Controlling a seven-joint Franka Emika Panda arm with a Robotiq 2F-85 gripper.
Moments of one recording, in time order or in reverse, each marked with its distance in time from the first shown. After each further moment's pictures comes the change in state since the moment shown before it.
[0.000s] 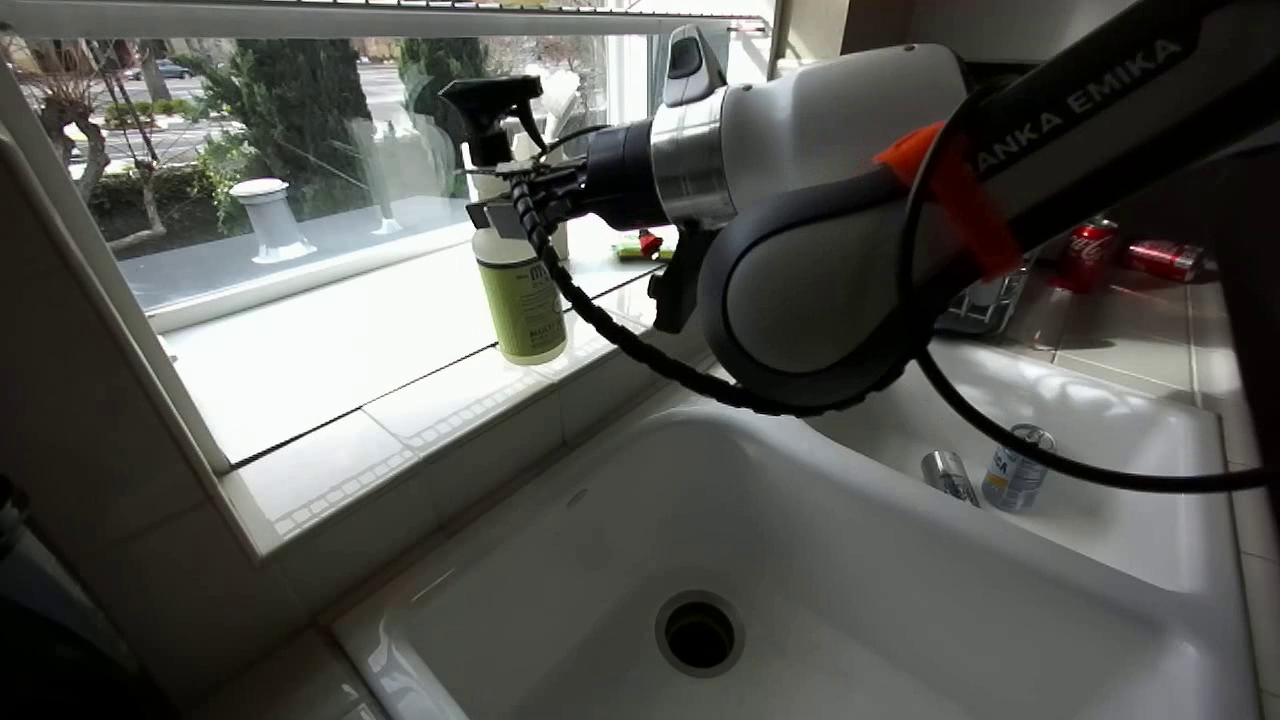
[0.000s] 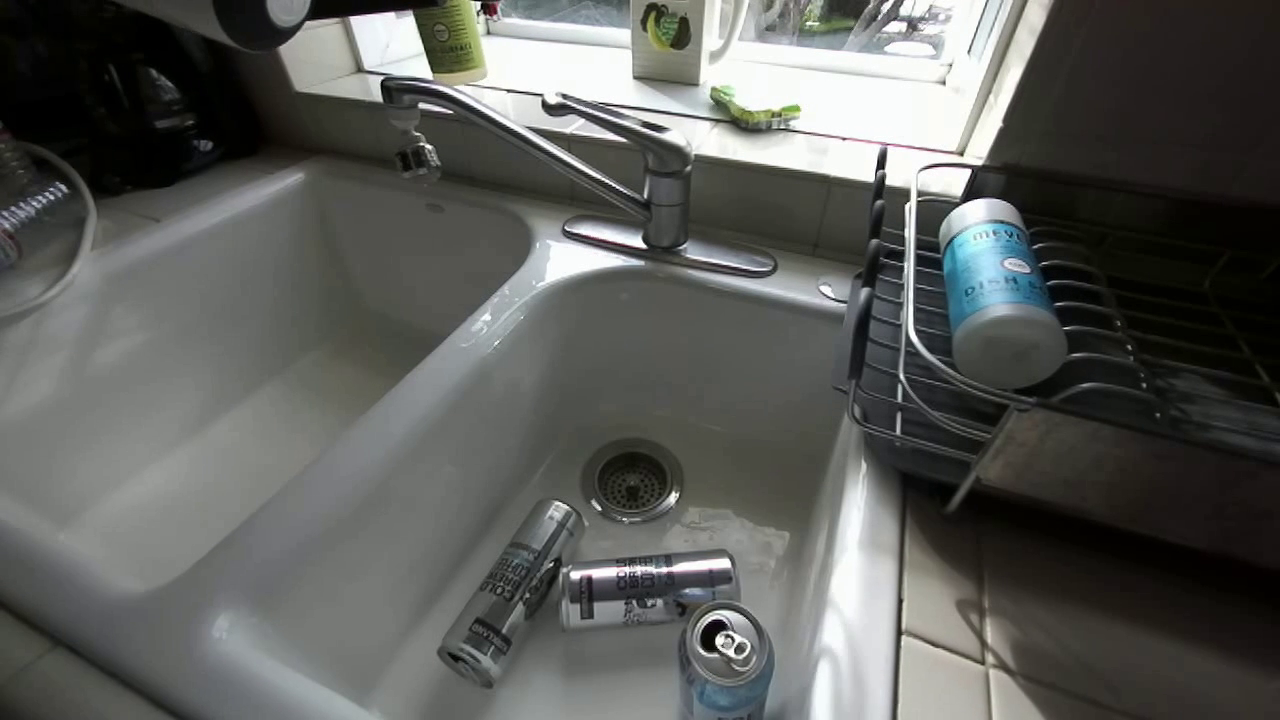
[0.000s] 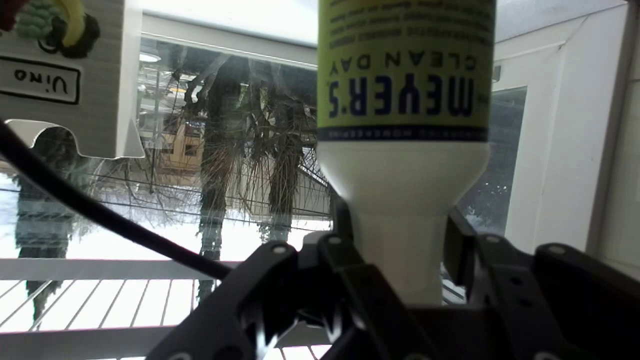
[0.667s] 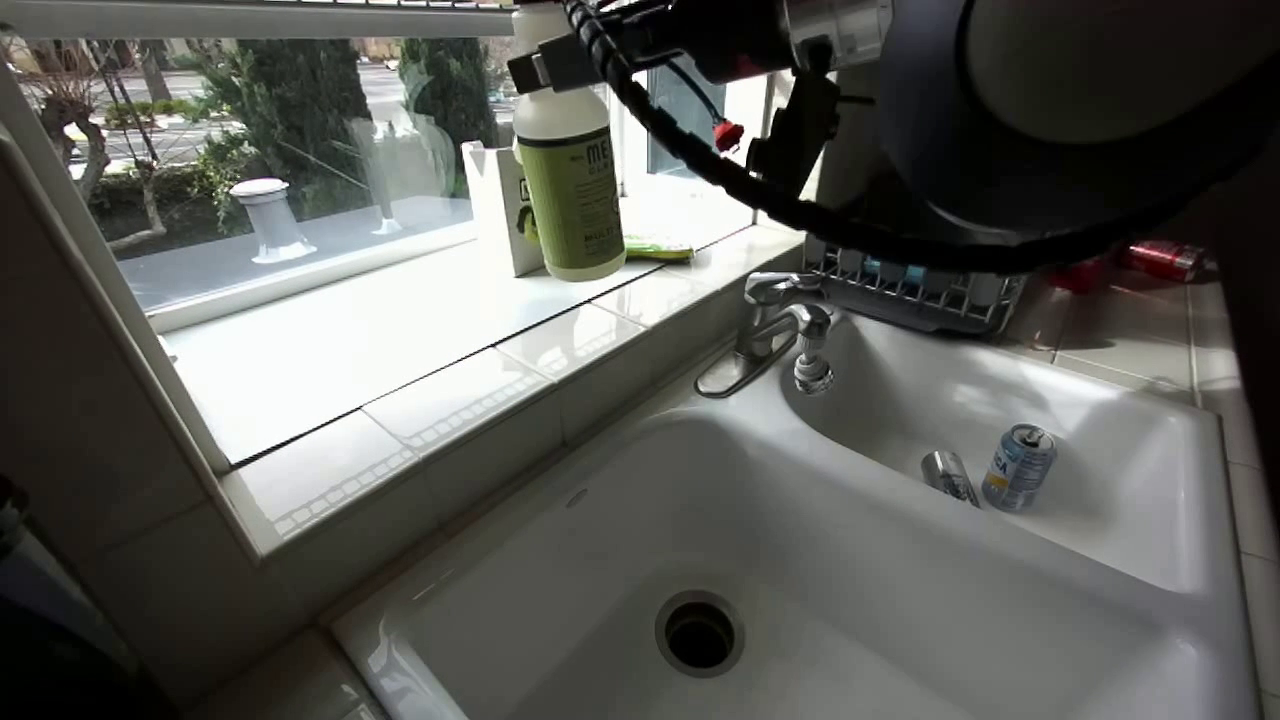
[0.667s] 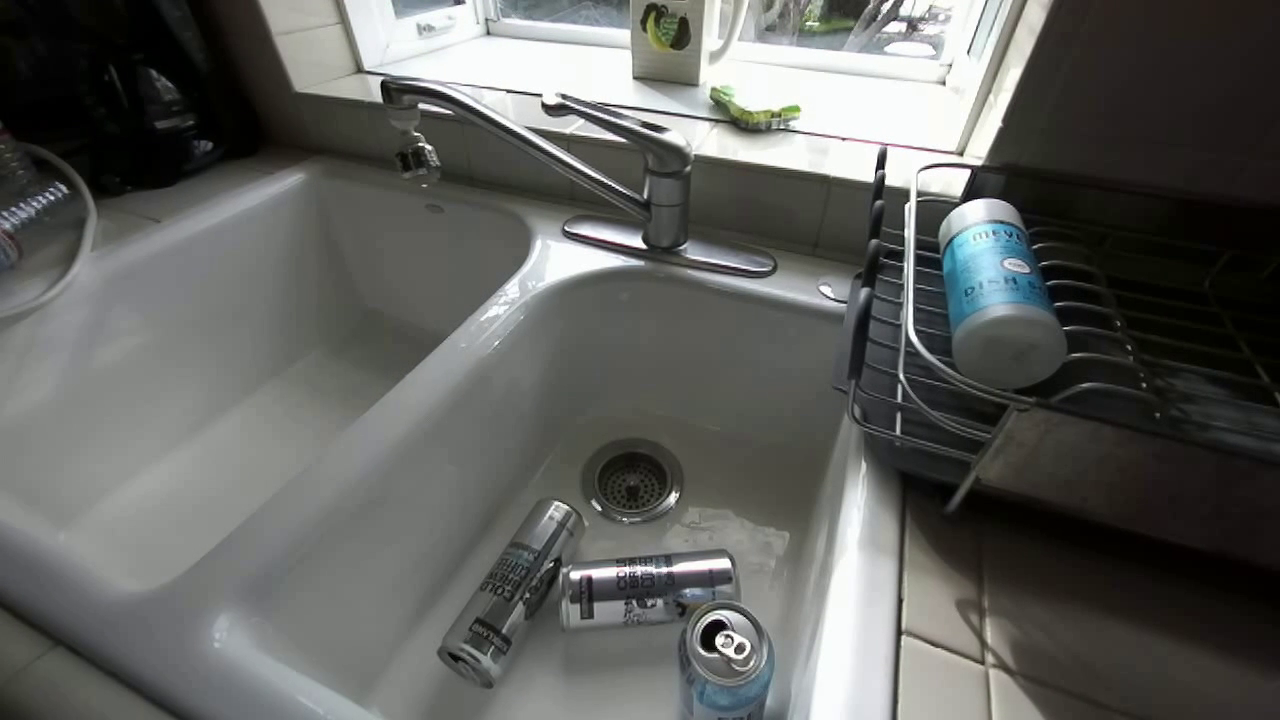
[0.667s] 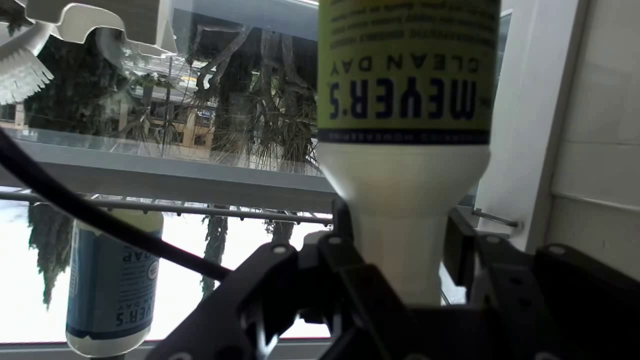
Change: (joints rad) arm 0.009 -0.345 0.006 -0.129 0.169 -0.173 -0.054
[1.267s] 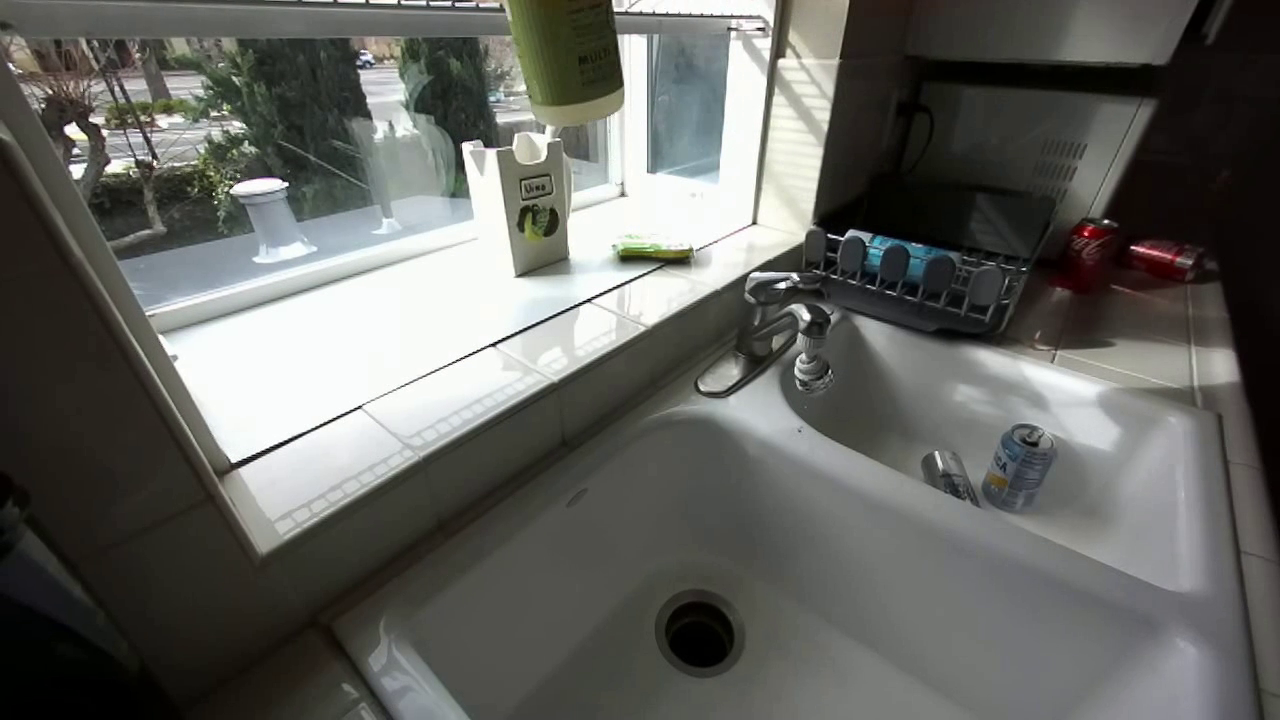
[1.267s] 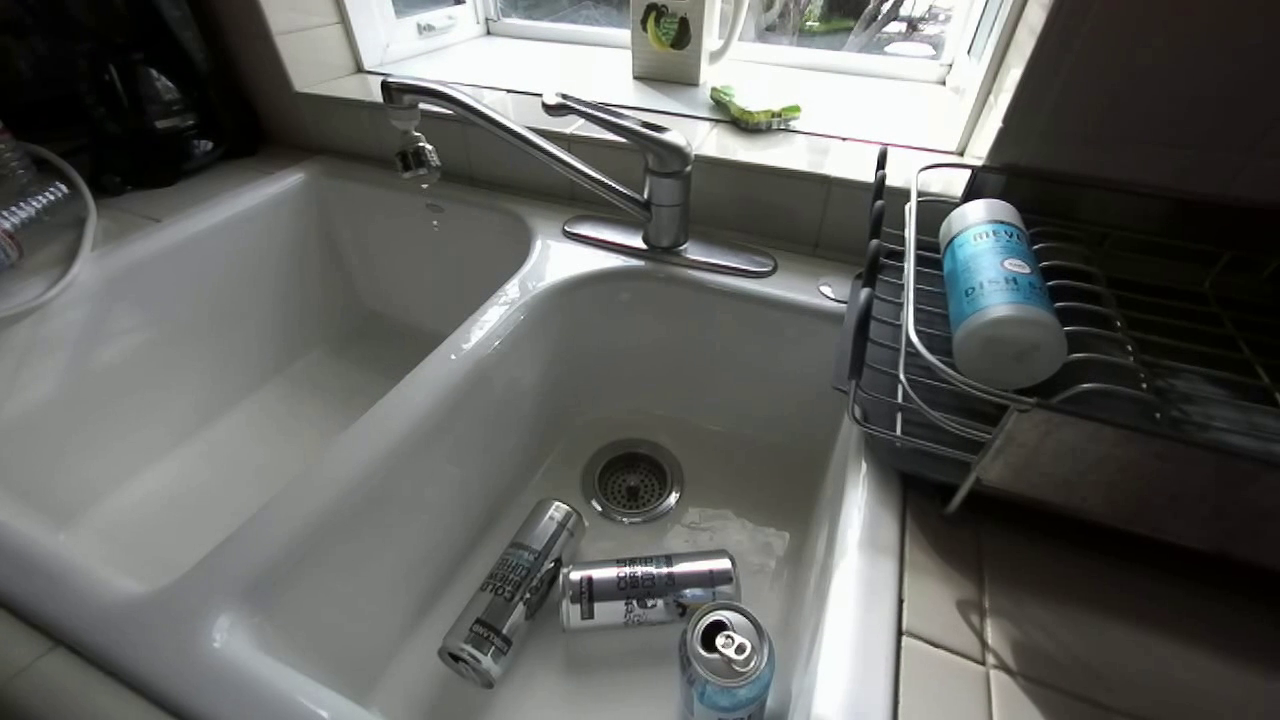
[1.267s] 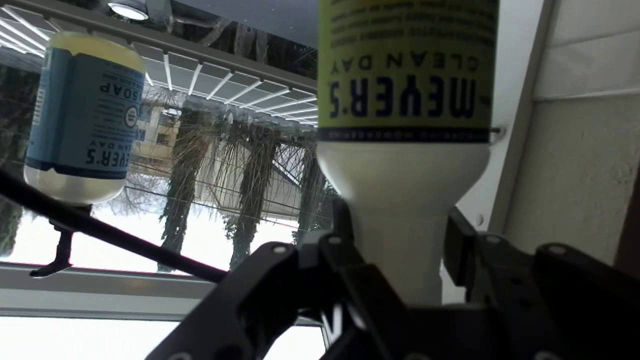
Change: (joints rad) arm -0.085 -0.095 0.023 0.234 -0.107 -0.375 0.027
